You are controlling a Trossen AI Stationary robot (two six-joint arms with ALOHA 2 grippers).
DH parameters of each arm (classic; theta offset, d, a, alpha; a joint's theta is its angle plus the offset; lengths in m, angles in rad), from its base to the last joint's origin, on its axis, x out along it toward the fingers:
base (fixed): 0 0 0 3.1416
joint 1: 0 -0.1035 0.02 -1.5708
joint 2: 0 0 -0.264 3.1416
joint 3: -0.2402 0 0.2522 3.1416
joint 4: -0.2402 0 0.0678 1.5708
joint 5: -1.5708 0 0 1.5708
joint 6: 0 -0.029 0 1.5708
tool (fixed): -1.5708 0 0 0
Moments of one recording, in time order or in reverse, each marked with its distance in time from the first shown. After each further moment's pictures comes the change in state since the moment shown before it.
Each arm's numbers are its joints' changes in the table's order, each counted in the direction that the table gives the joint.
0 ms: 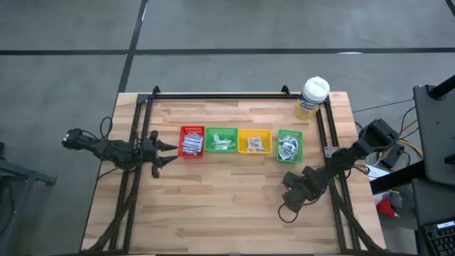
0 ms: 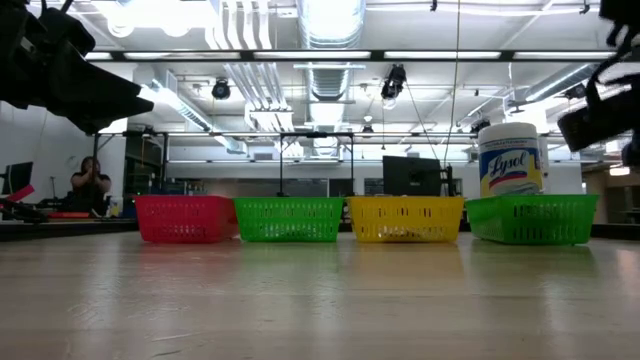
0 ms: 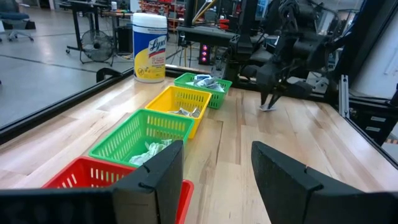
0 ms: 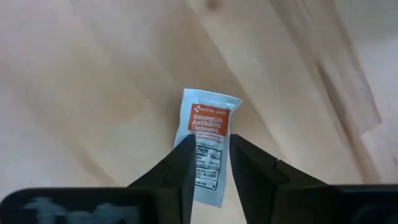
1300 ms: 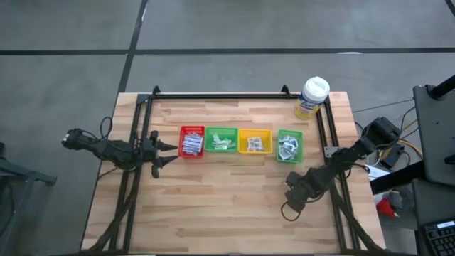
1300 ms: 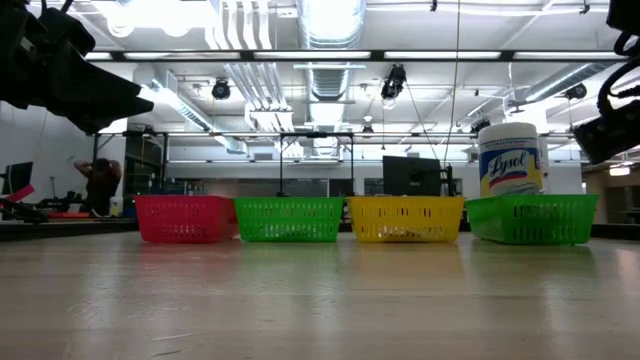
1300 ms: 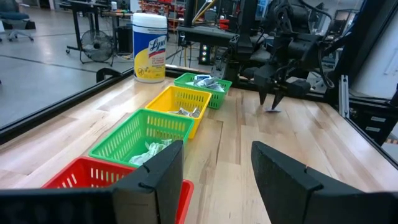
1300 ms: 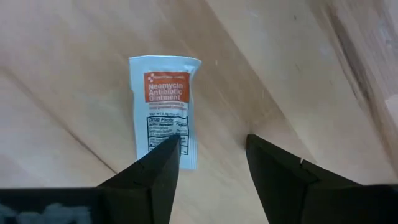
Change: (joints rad) left arm 0.000 0.000 0.000 0.000 0.000 0.000; right arm -0.002 0.047 0.069 0.049 -0.097 -0.063
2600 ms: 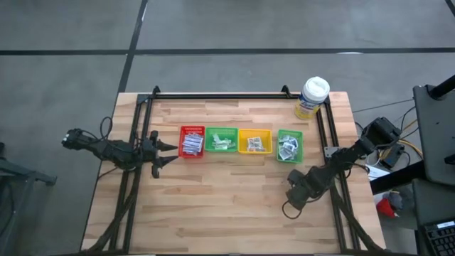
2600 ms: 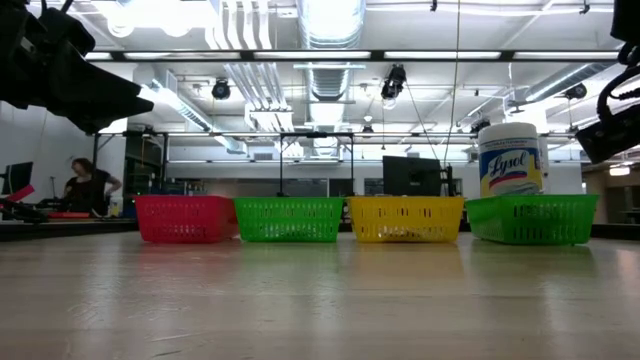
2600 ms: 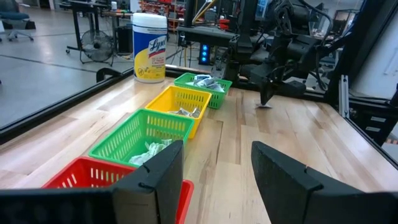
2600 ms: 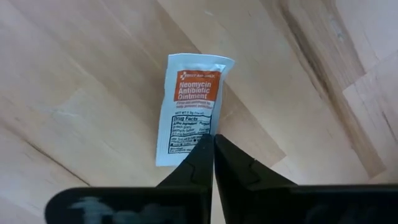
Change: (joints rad) left arm 0.000 0.000 0.000 0.000 0.000 0.000; right arm -0.001 -0.002 -0.004 -0.072 0.027 -0.042
